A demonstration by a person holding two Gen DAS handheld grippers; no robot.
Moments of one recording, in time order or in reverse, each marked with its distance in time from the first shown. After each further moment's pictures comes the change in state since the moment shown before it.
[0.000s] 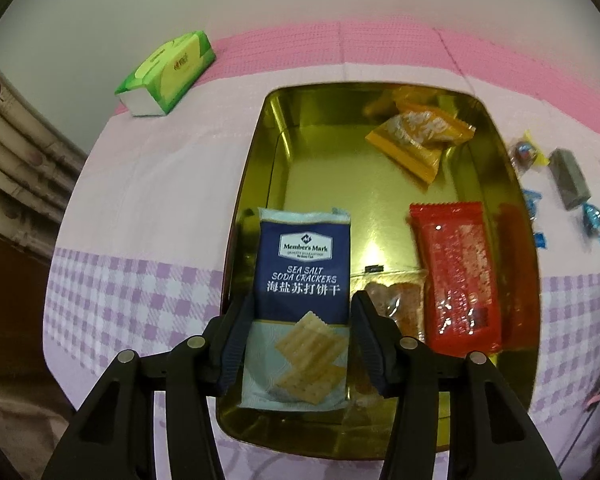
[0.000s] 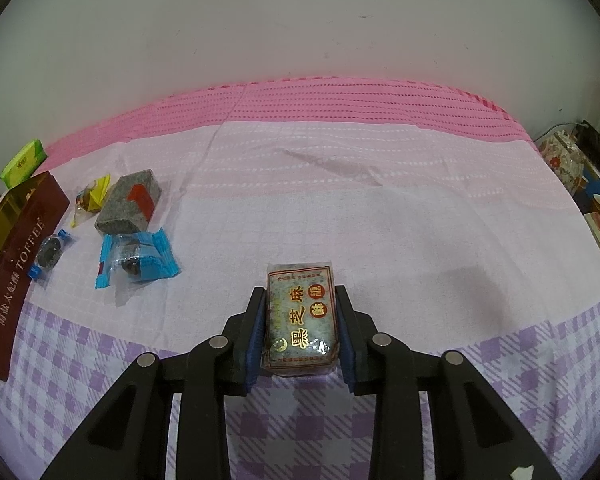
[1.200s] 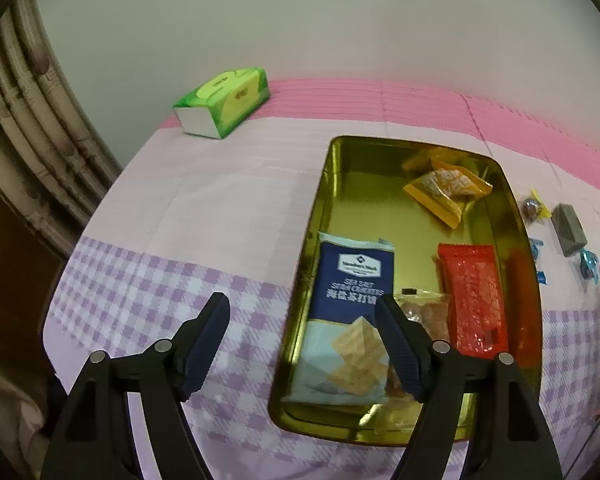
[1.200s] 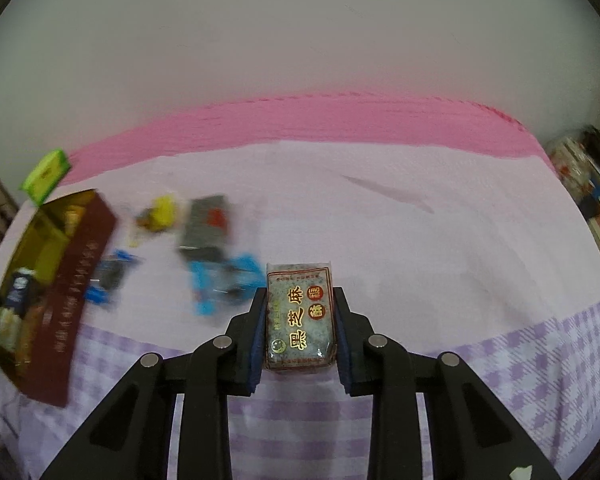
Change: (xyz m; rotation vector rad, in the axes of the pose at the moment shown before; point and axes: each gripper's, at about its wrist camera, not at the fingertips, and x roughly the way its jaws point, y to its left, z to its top) left arm -0.029 0.036 -0.027 -0.142 -0.199 0.032; right arm -0.030 0.067 0.032 -0.025 0.007 0.076
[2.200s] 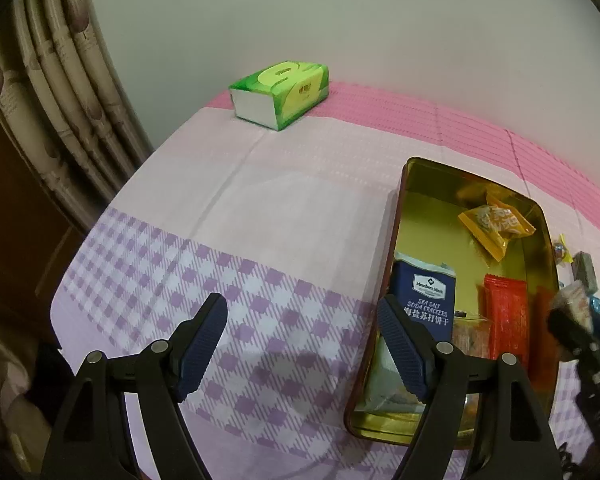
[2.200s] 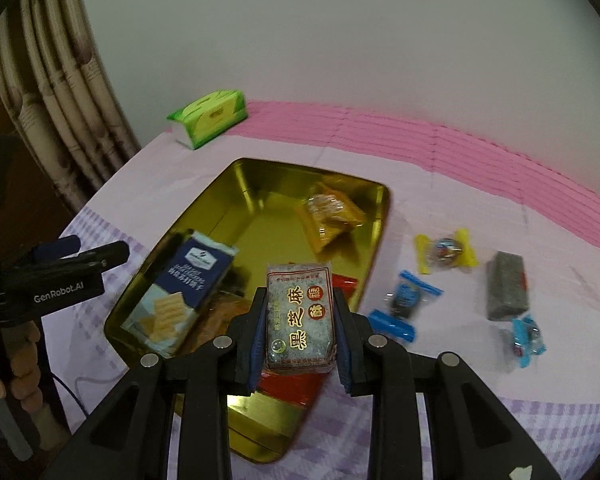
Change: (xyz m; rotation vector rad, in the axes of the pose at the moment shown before) left arm 0.002 0.053 0.006 -0.150 0.022 0.022; right arm -0.008 0.209 -0.001 -0.316 0.050 0.301
